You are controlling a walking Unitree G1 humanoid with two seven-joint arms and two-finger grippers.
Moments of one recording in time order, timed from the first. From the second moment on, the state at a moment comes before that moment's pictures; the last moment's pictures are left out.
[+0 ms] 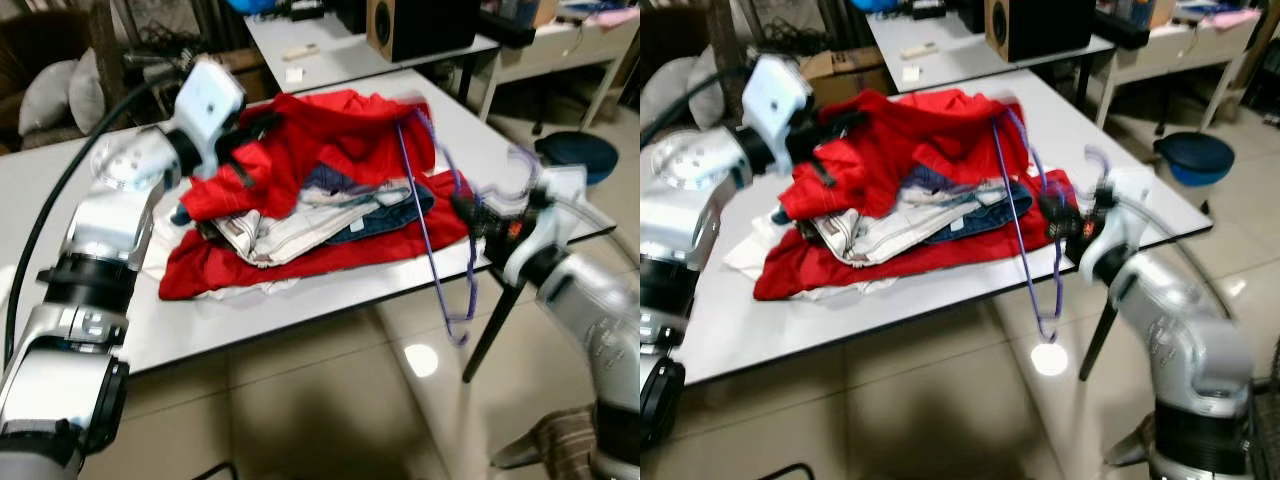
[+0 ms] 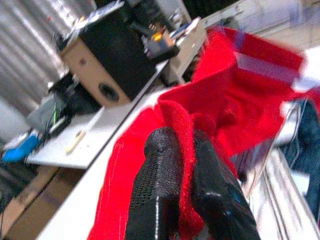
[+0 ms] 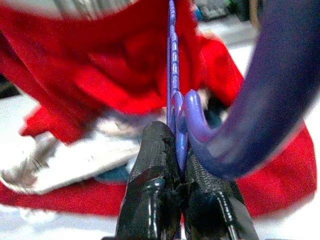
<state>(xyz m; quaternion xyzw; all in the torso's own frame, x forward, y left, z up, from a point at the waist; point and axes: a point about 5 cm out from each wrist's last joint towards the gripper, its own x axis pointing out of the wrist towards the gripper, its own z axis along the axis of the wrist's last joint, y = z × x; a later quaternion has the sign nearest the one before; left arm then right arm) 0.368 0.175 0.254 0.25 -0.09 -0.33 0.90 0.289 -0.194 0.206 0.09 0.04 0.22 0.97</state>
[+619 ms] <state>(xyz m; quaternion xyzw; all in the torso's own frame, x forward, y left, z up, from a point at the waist) 0.356 0.181 0.186 0.19 0.01 -0.31 0.93 0.283 -0.170 0.174 0.13 0.11 0.26 0.95</state>
